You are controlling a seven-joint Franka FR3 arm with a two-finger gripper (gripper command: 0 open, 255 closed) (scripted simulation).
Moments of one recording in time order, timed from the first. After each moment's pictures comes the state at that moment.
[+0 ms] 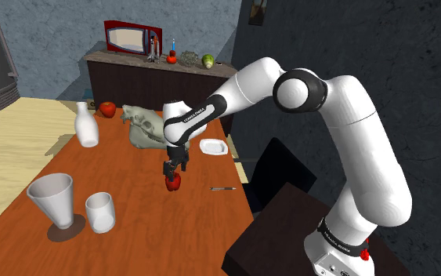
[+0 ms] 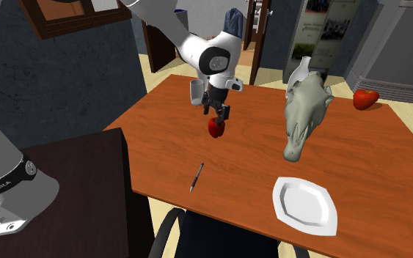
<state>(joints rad) 0.12 0.76 0.11 -1.64 -0.02 2.22 -0.03</state>
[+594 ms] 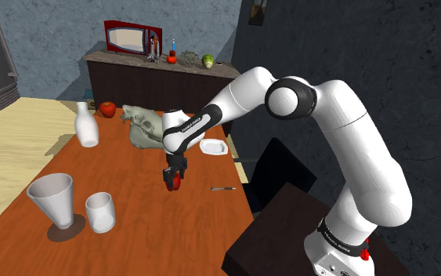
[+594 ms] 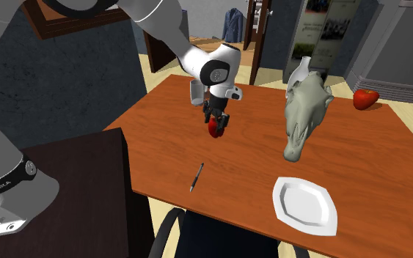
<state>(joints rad) 0.12 0.84 0.11 -1.60 -0.03 2.27 -0.03</state>
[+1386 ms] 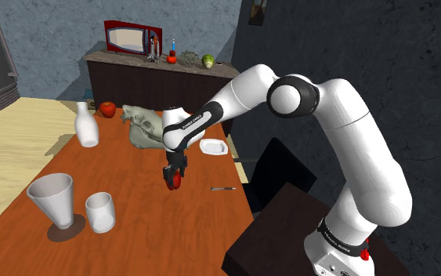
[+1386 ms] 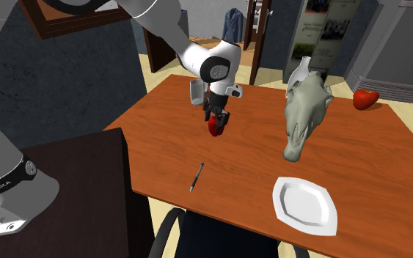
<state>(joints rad) 0.12 0.82 0.11 -1.60 -0.03 2.25 -0.03</state>
